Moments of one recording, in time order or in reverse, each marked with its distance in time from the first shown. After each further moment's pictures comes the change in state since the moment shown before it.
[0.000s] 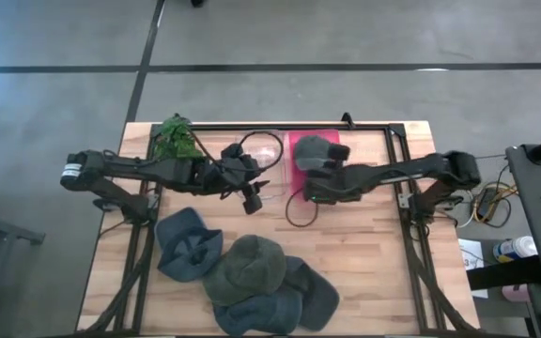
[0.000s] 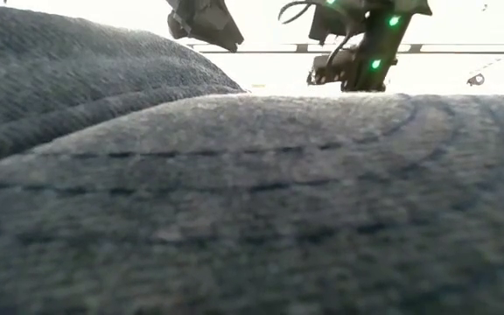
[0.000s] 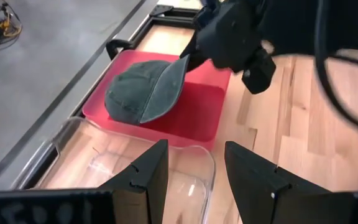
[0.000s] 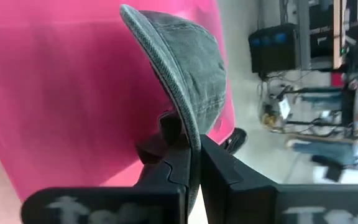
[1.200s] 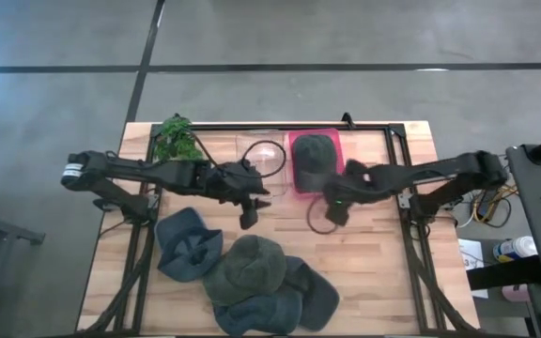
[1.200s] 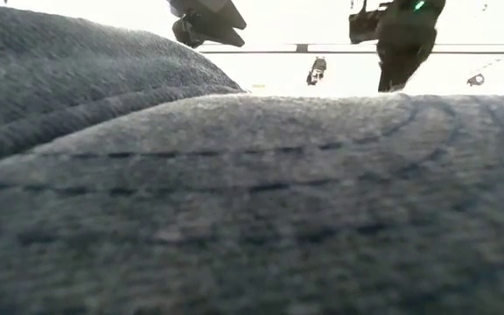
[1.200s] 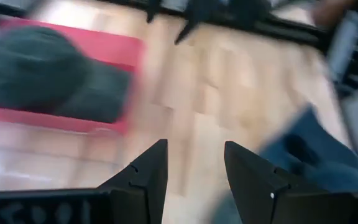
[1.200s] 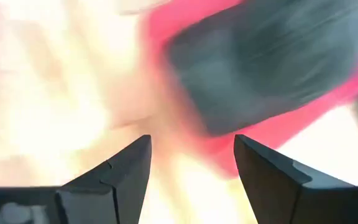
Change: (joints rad) left arm -0.015 0.016 -0.026 0.026 0.355 -0.068; right arm 0.115 -0.279 -0.052 -0.088 -0.521 0.470
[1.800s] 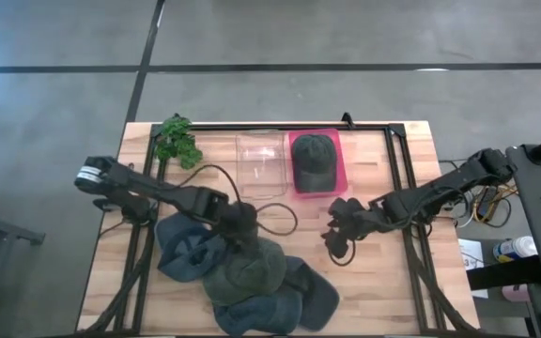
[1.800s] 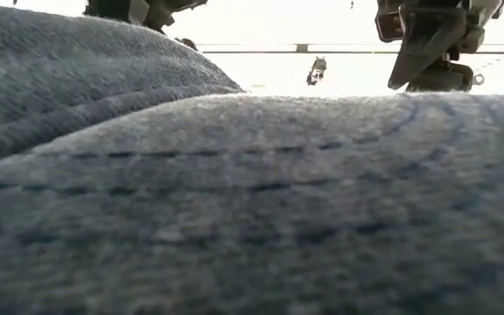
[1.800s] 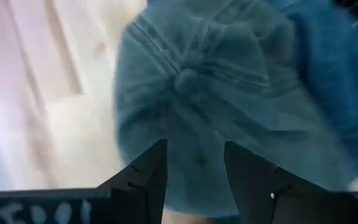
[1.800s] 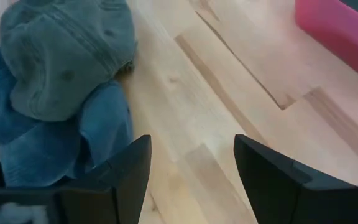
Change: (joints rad) left arm -0.171 0.143 -0.039 -0.257 0.207 0.303; right arm 0.271 -0.079 -0.248 0.451 -0.071 0.484
